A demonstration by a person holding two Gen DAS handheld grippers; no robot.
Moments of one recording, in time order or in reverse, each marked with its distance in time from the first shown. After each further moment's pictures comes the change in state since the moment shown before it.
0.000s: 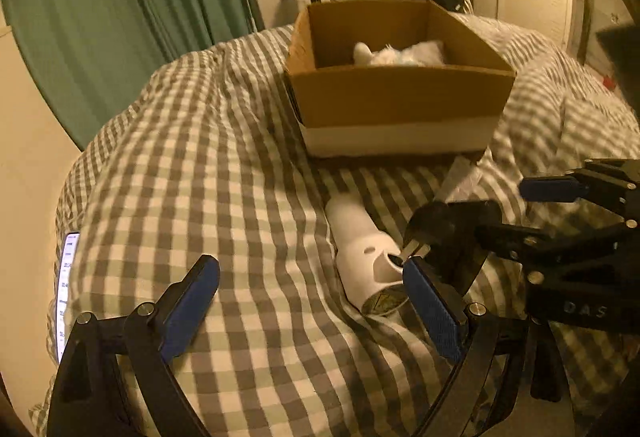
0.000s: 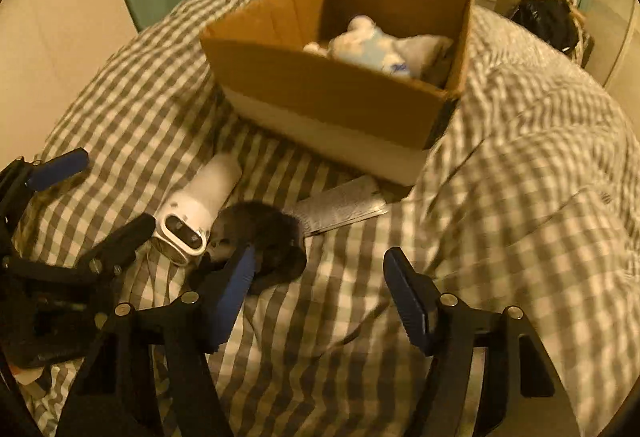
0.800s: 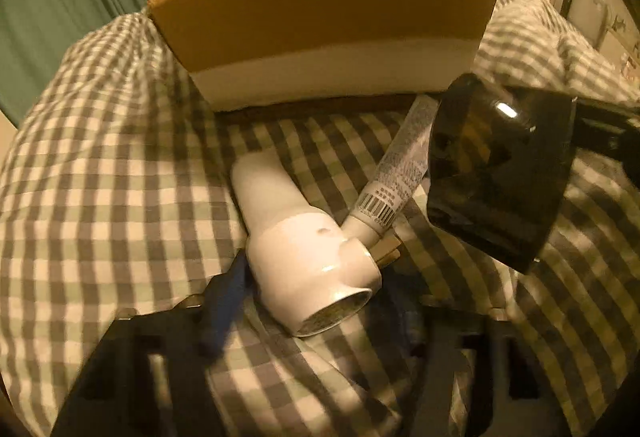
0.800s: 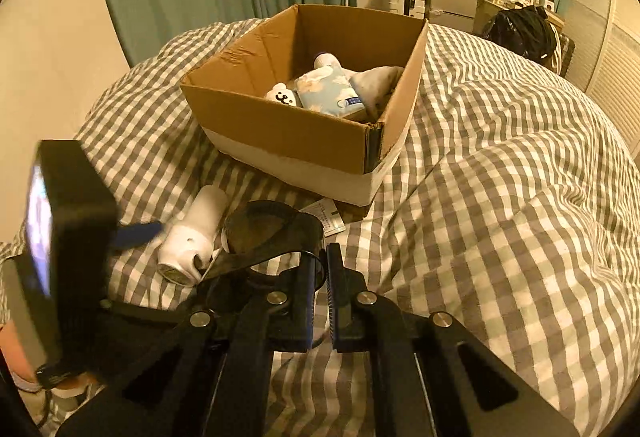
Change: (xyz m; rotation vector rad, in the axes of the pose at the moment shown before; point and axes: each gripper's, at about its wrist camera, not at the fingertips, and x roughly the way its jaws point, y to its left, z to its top) left arm 0.061 -0.050 0.006 0.062 0.167 -0.111; right arm -0.036 -0.024 -0.004 0.054 -0.122 -0.031
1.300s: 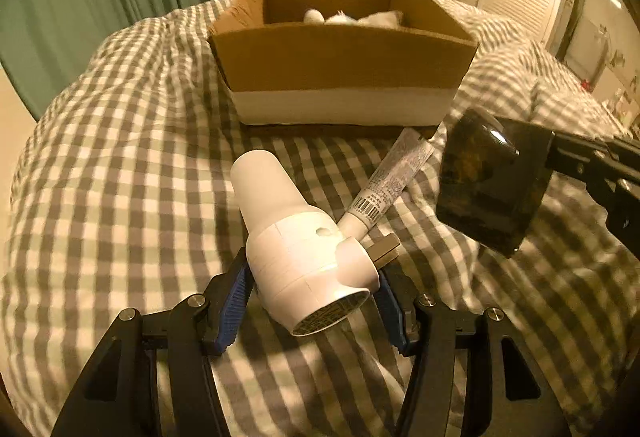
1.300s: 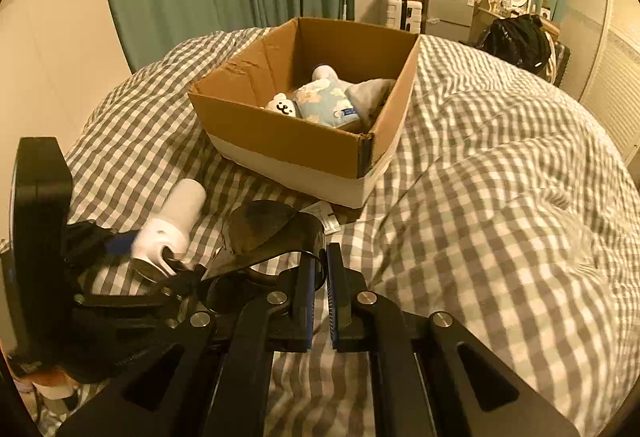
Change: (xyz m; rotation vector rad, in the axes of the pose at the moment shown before) left arm -0.054 0.020 -0.012 -0.096 -0.081 -0.059; right arm -0.024 0.003 -0.005 -0.012 -0.035 -0.030
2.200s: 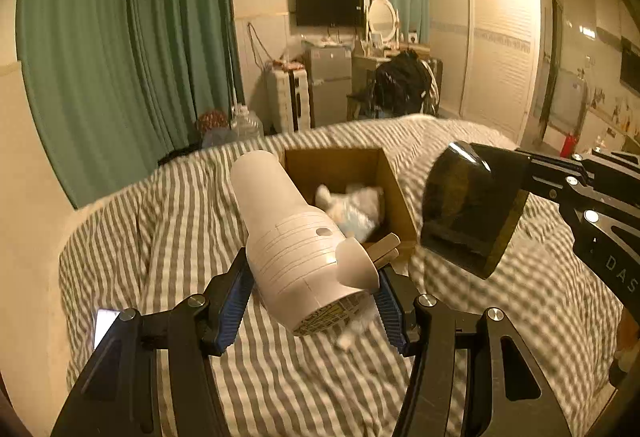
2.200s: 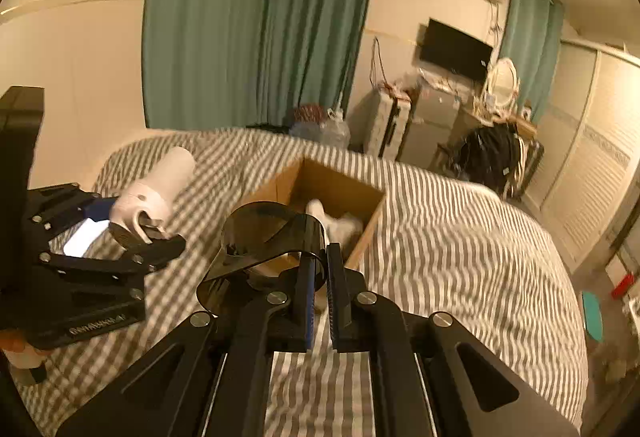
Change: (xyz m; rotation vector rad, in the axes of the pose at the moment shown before) left arm -0.157 0.015 0.072 0.014 -0.368 0.010; right arm -0.150 0.036 0.068 -0.177 -0.298 -0.107
